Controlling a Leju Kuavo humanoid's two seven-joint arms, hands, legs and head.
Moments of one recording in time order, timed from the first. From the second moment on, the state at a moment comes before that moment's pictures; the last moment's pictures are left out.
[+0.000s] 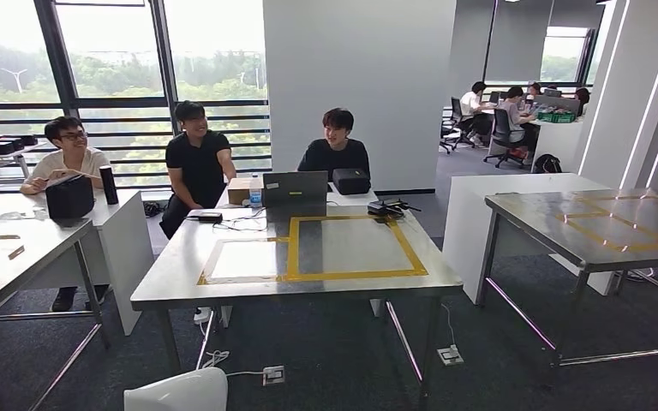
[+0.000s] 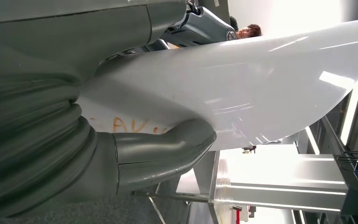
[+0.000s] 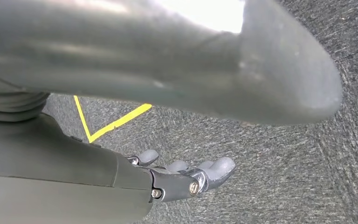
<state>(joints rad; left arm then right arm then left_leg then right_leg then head) -0.04 -0.03 -0.08 -1.55 0.11 -0.24 -0.54 -0.05 -0.01 -1.17 -0.18 1.12 0.19 -0.03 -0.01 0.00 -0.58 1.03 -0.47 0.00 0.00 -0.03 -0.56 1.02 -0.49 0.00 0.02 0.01</state>
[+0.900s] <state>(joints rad) -0.06 0.01 -0.06 -1.56 0.08 -0.19 -0.53 -0.05 0.01 -1.16 -0.18 1.13 0.19 -0.07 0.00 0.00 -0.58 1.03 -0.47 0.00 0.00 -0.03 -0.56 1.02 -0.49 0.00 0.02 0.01</state>
